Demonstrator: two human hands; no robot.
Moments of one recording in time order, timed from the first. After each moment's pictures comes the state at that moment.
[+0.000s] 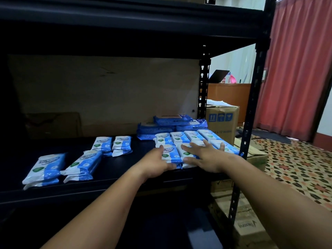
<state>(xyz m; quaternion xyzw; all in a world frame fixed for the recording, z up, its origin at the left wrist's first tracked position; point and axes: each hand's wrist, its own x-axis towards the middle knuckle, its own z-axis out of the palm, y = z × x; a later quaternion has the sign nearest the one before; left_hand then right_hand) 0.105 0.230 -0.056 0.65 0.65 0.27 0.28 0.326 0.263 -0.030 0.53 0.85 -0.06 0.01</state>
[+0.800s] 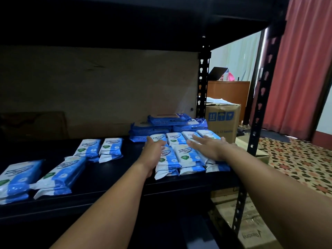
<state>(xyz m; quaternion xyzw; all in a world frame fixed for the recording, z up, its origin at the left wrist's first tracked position) 0.125 0.290 -0.054 0.46 0.57 0.52 0.43 0.336 0.344 -0.029 0.64 0.76 -0.10 -0.02</state>
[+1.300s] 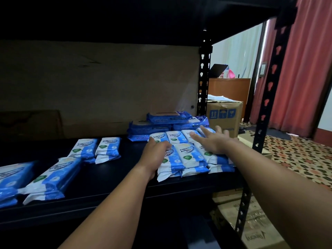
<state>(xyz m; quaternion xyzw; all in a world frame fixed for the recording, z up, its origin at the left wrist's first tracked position) 0.130 0.301 -0.064 0.48 0.55 0.52 0.43 0.333 0.353 -0.022 0.69 0.71 -0.10 -0.06</state>
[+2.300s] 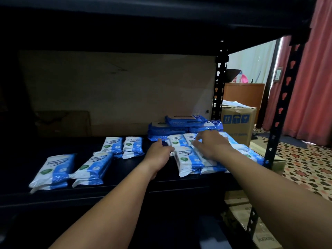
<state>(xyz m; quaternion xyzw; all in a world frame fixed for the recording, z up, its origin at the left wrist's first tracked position) 0.086 0.257 -0.048 0.49 0.60 0.50 0.38 0.270 0.304 -0.008 0.60 0.78 -0.04 -0.16</state>
